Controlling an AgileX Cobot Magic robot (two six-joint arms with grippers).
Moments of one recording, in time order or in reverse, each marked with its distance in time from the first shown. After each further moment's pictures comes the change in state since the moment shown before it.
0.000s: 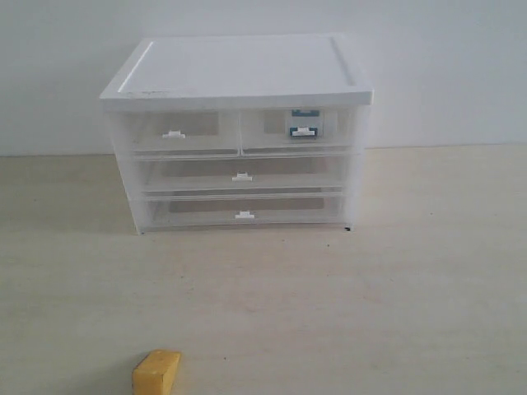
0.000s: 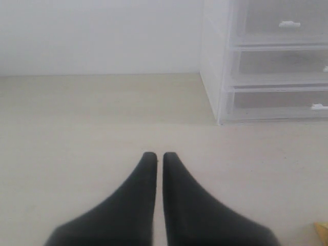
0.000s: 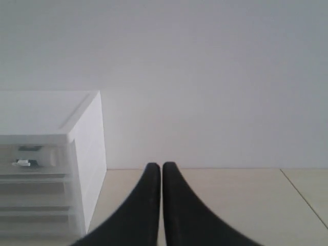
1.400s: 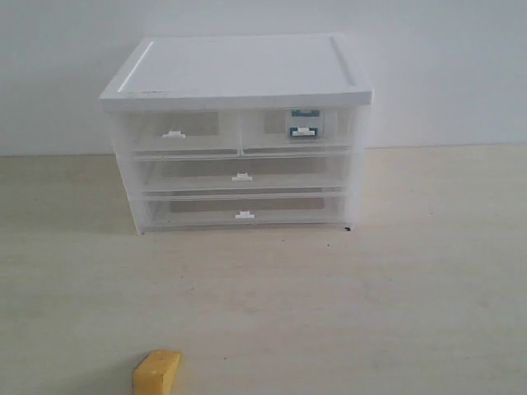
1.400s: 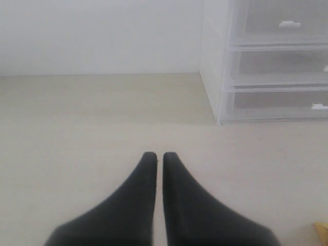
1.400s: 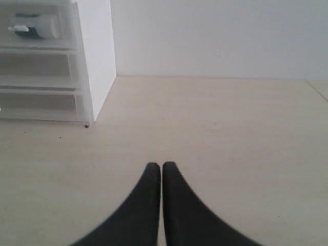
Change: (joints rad) left arm 0.000 0.000 0.000 0.000 0.000 0.000; right arm 0.048 -0.288 0.453 0.020 0.019 -0.037
